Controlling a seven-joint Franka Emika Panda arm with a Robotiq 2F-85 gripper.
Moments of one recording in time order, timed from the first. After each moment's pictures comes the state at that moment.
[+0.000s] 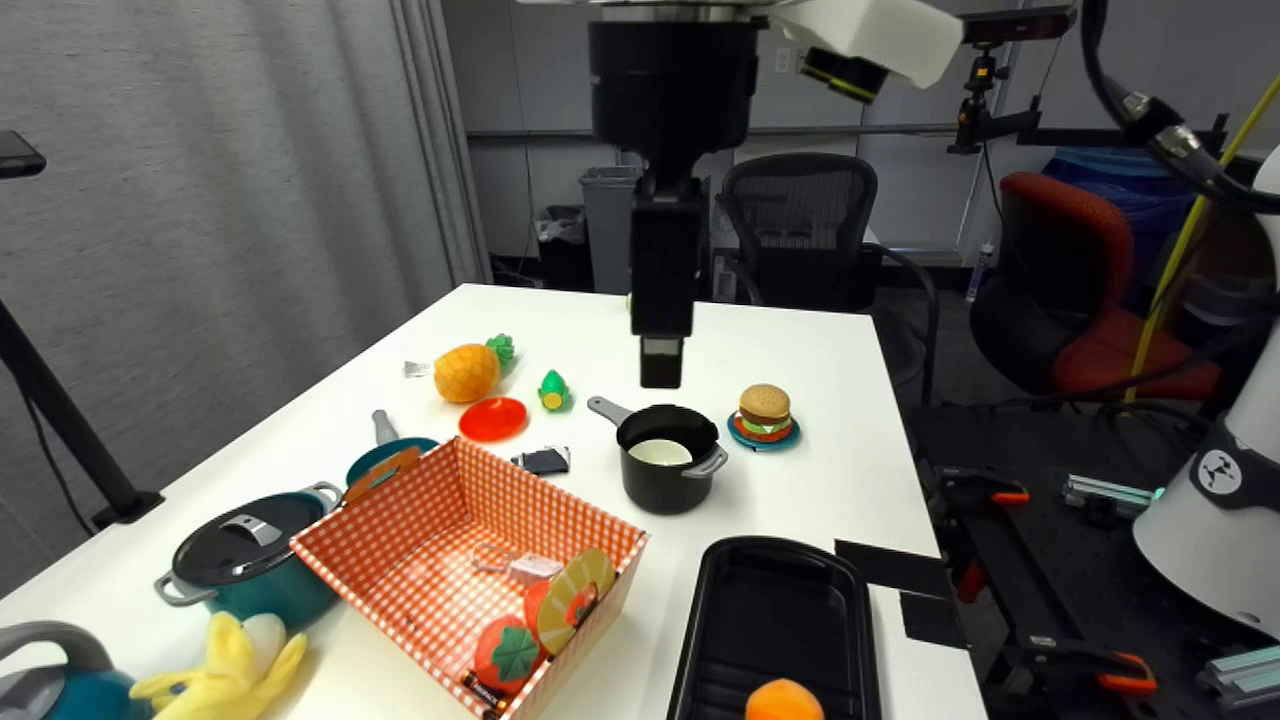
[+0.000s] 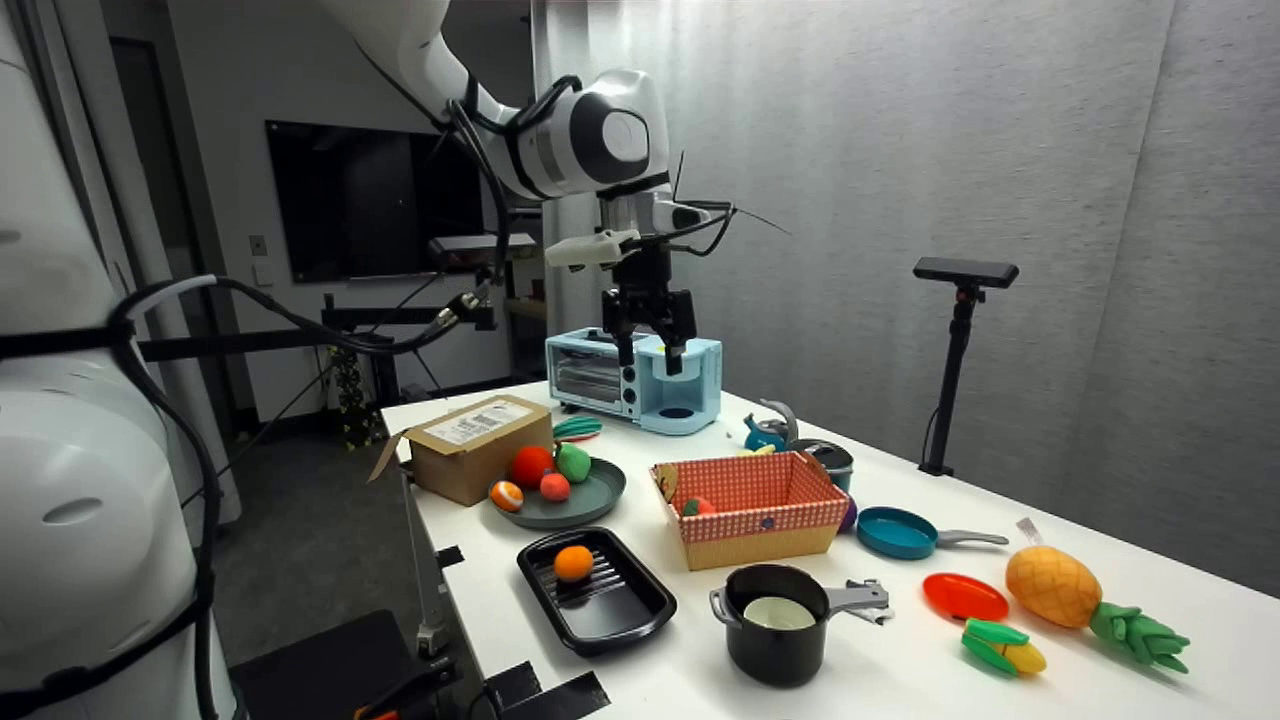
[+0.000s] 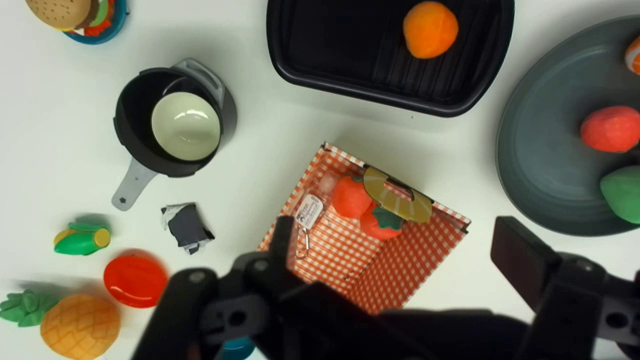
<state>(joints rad) 0.08 -0.08 0.16 -2.15 -0.07 2.11 0.21</state>
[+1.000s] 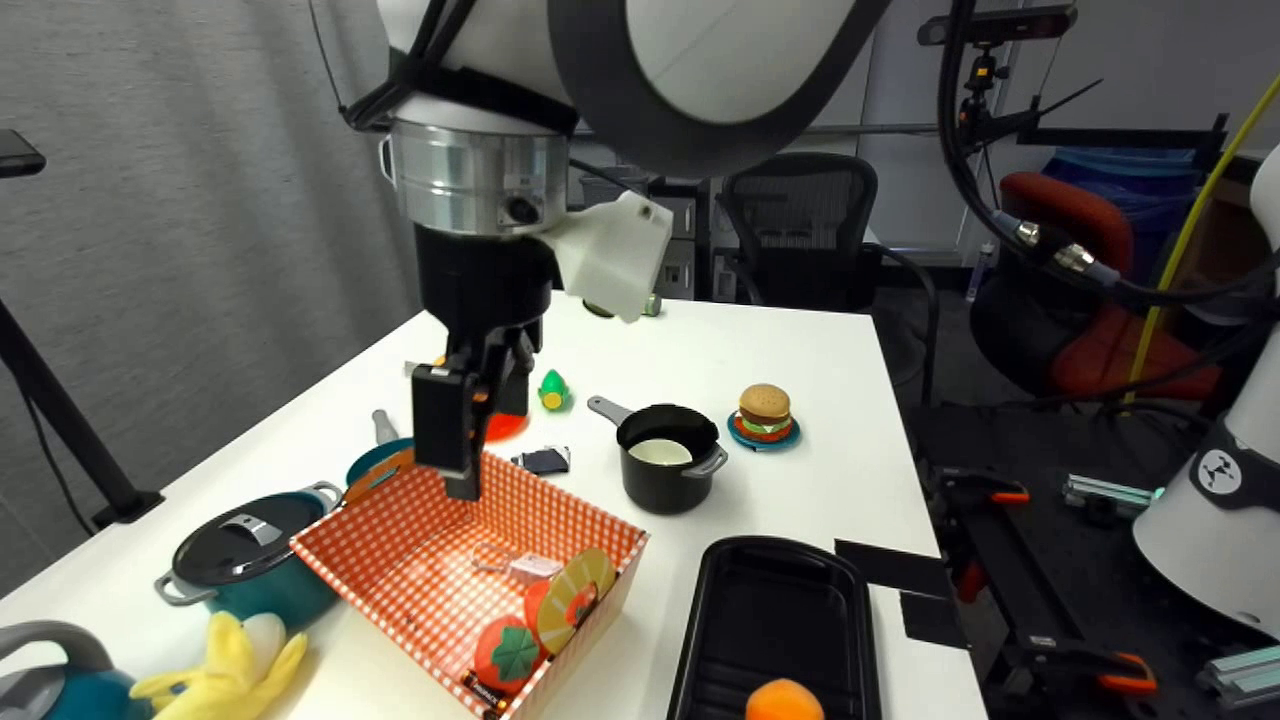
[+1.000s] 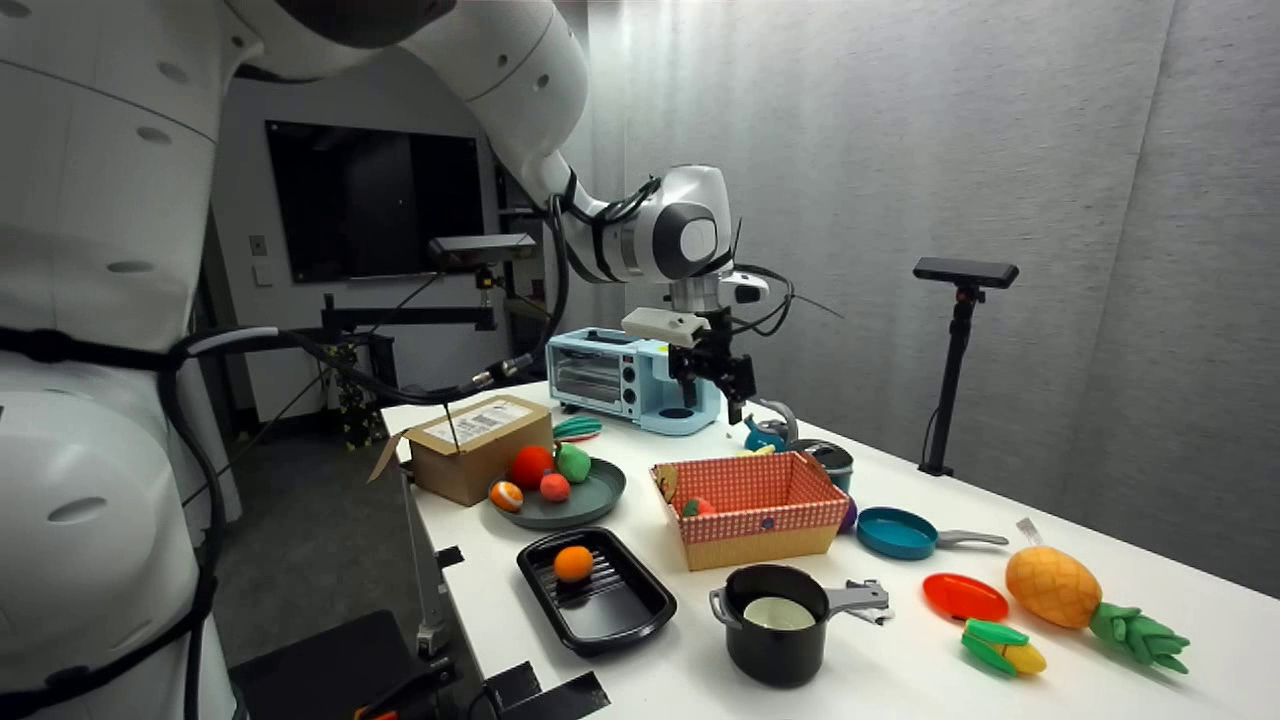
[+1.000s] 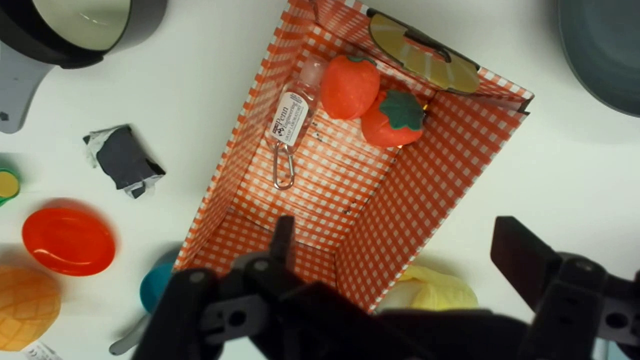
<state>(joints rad) 0.09 0.29 0.11 -1.94 -0.08 2.39 0.23</state>
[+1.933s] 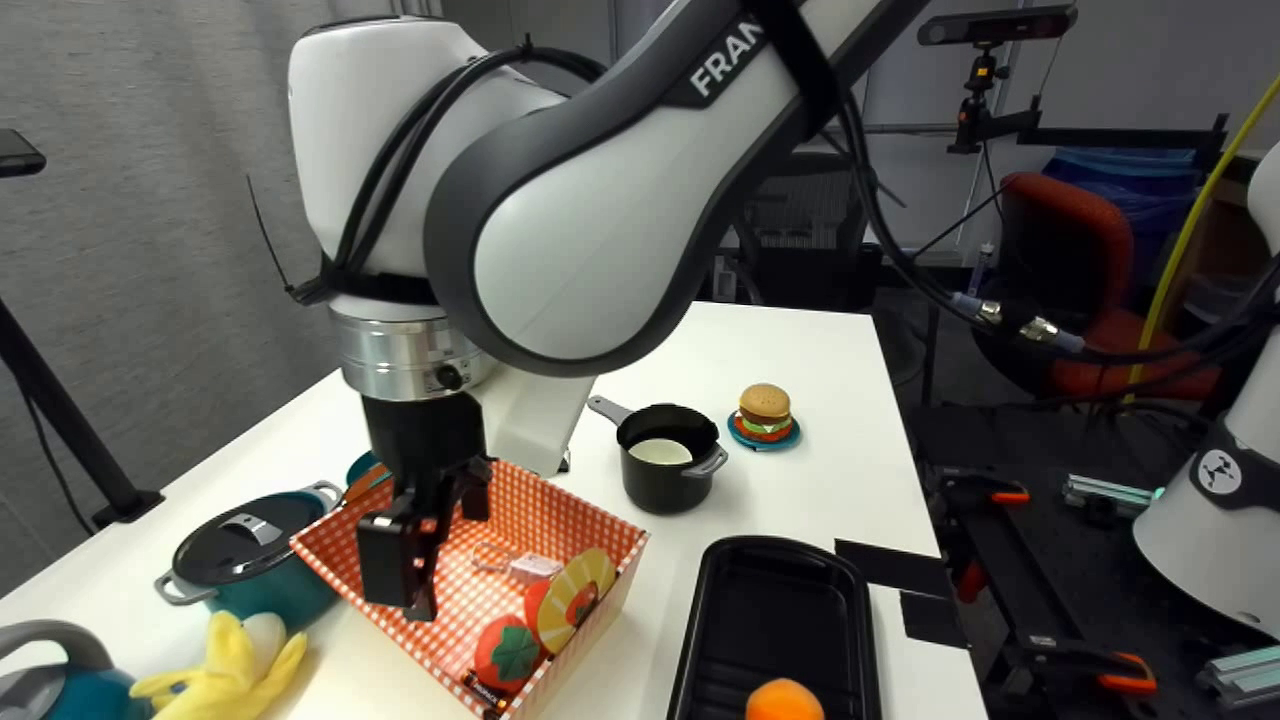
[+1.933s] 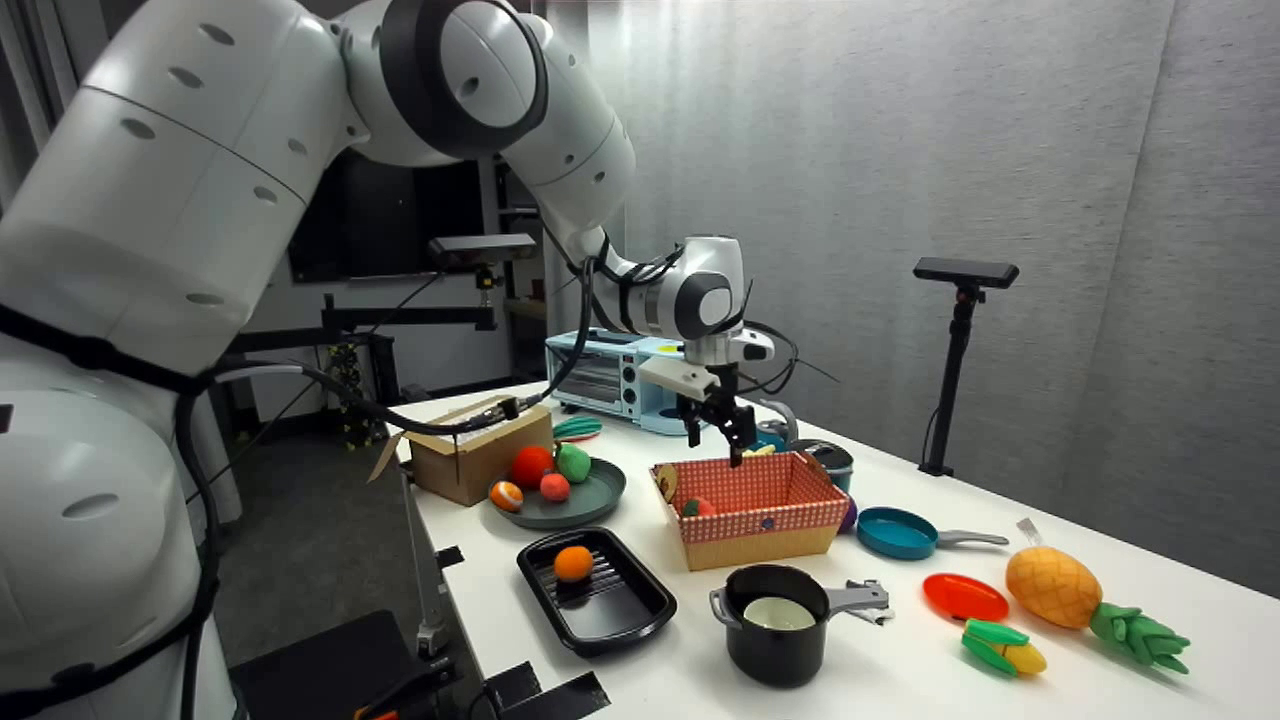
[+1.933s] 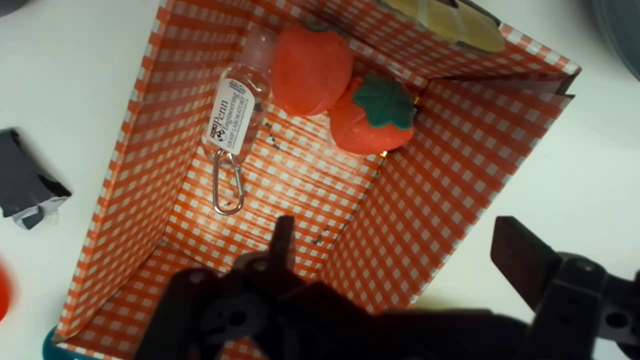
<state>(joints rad) 0.12 0.55 0.10 -1.75 -0.06 2.42 0.23</state>
